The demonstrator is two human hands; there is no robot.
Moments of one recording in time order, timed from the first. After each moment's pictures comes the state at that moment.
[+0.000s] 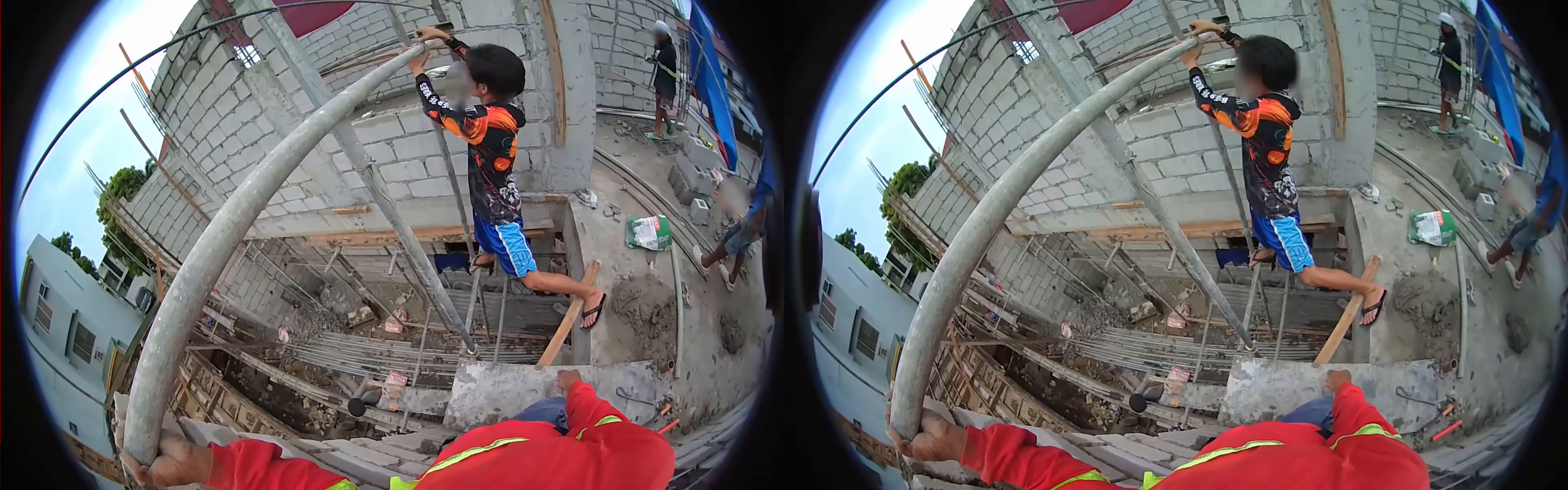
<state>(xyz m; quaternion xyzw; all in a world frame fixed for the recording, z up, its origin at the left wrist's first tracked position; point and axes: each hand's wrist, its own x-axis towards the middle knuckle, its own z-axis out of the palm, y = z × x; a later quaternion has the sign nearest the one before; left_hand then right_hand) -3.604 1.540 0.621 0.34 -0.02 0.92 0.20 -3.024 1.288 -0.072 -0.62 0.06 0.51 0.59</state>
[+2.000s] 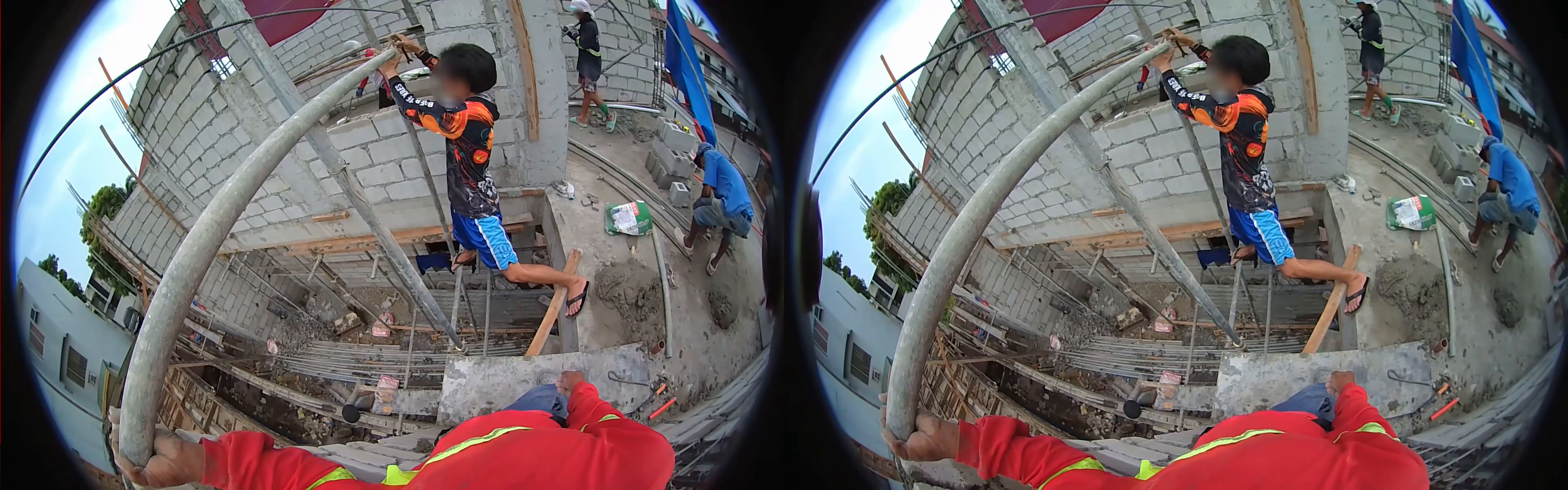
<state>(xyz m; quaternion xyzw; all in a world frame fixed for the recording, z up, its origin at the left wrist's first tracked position) -3.588 1.545 0.626 0.31 -0.06 0.93 0.19 -3.052 1.231 0.004 -0.68 0.18 0.48 0.52</state>
